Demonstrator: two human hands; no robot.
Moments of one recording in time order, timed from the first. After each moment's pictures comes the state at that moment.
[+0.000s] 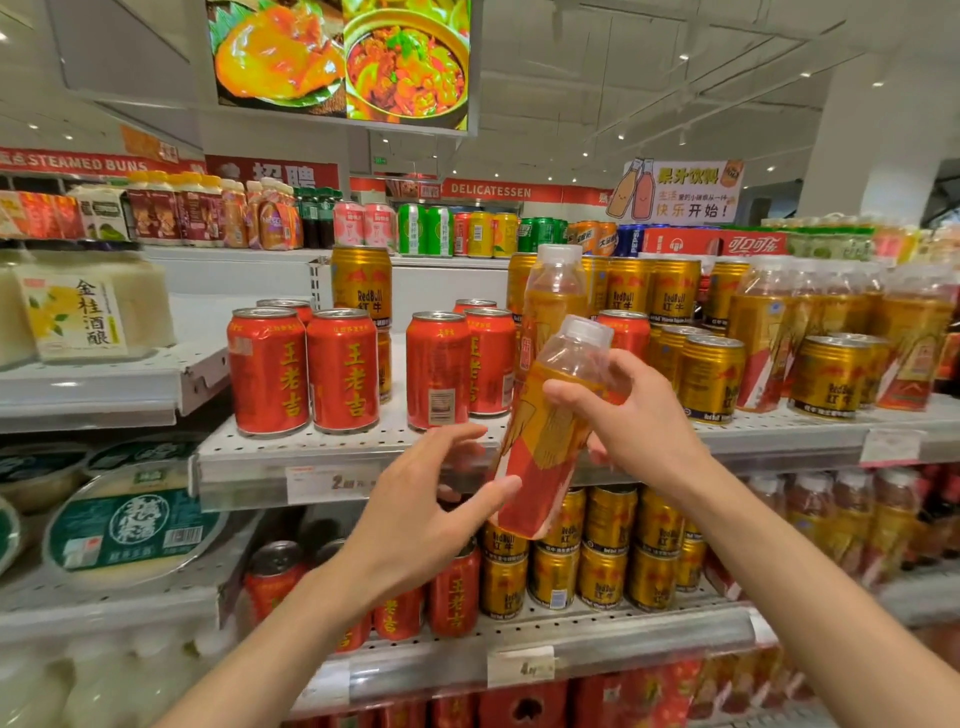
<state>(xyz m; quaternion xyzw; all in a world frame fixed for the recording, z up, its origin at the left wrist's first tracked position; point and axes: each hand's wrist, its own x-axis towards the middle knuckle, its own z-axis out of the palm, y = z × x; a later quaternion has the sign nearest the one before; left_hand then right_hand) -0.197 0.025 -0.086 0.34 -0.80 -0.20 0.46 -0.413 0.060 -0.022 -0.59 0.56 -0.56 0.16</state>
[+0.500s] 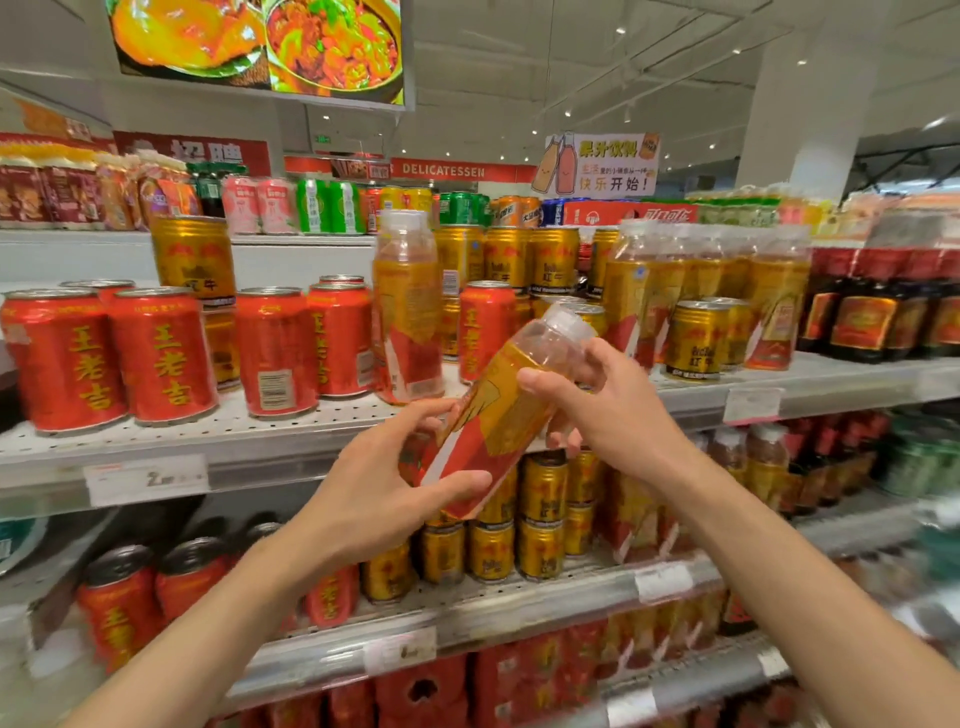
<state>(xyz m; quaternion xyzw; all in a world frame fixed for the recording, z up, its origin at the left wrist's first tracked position) -0.302 0.040 -0.078 0.32 -0.83 -0.24 0.39 -0.524 0.102 -0.031 -0.57 0.54 -0.57 0.23</state>
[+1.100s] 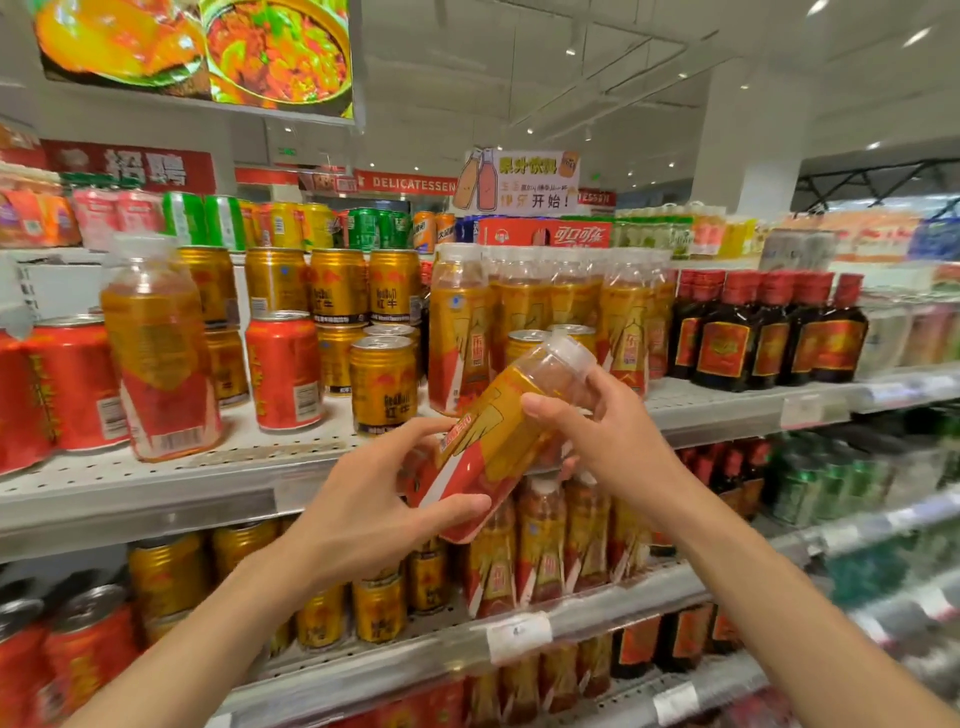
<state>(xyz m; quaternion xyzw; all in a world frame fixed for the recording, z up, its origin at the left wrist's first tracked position) -0.499 0.056 -0.067 0.29 -0.86 -0.20 0.37 -0.718 0.138 -0.026 -0.56 0.55 -0.58 0.22</state>
